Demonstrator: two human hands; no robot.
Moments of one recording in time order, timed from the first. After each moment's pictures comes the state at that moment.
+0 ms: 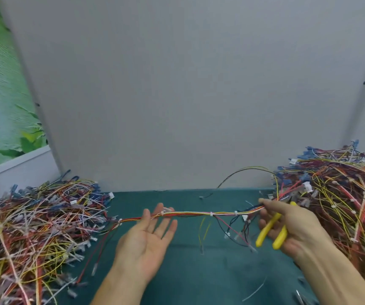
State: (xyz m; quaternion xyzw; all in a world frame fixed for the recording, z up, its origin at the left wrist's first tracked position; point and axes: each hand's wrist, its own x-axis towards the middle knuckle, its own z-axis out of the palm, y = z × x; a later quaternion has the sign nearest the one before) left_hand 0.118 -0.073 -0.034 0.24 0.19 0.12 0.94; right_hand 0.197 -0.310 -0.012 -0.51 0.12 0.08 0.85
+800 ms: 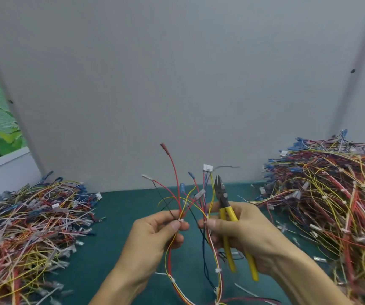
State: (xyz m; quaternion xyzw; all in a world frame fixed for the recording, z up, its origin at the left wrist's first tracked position) left_hand 0.117 -0.091 -0.043 0.68 0.06 0.13 0.72; right_hand 0.162 -0.272 -0.010 -0.66 -0.12 0.18 0.72
